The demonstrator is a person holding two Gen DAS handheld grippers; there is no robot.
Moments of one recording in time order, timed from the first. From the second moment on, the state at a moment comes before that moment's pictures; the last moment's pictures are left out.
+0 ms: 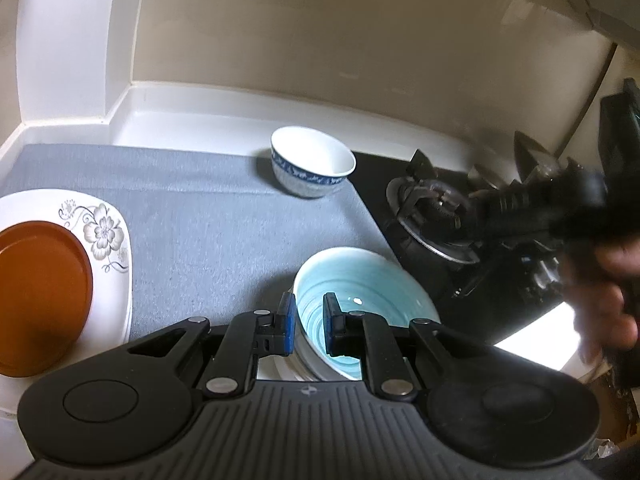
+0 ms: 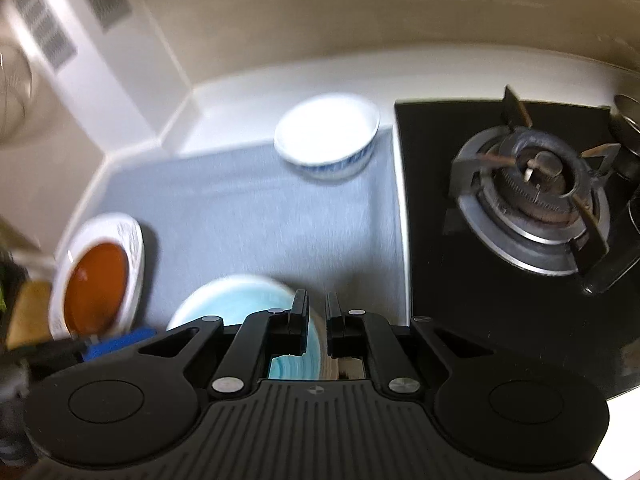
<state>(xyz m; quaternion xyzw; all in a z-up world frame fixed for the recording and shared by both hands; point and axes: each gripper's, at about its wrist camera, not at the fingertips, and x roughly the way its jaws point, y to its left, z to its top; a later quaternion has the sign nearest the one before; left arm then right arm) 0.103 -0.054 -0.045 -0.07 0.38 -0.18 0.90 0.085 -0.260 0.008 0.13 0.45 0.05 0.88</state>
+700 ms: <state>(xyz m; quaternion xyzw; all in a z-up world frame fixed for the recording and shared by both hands) 0.039 -0.055 -0.011 -0.07 0.35 0.01 0.93 0.252 -0.320 -0.068 0.31 0.50 0.01 0.81</state>
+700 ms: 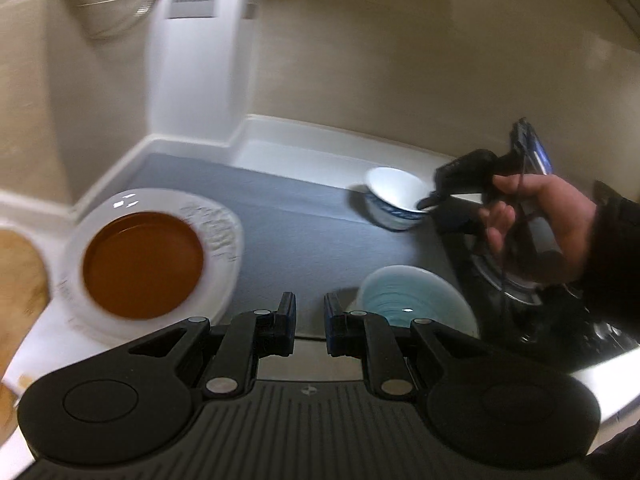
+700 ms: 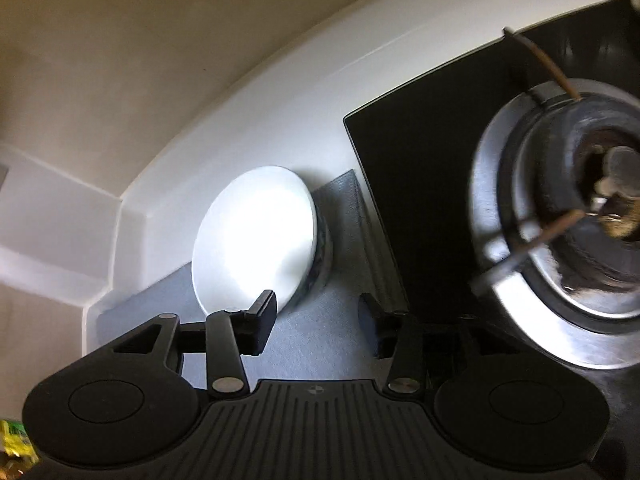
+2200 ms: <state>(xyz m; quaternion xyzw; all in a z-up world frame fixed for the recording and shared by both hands) 0.136 -0.047 -0.021 -0.09 0.37 0.05 0.92 0.238 -0.243 -0.064 0.10 0.62 0.26 0.73</state>
